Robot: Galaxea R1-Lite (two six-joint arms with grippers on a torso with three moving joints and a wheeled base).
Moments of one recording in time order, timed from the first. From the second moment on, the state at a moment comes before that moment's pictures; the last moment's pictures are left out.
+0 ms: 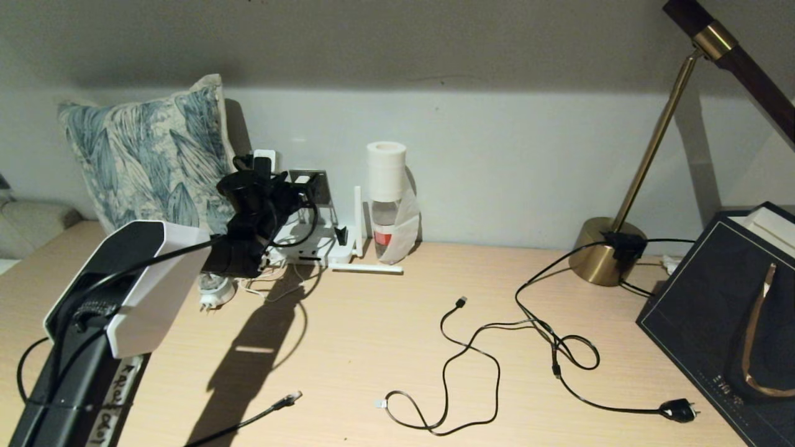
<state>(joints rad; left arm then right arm) -0.14 2.57 -1.93 -0.92 -0.04 0.03 -0.01 0.00 0.00 -0.09 0.01 0.00</state>
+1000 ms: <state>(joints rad) -0.12 1.96 -1.05 -1.03 -0.18 0.16 -0.01 0.00 0.00 -0.09 0.01 0.00</state>
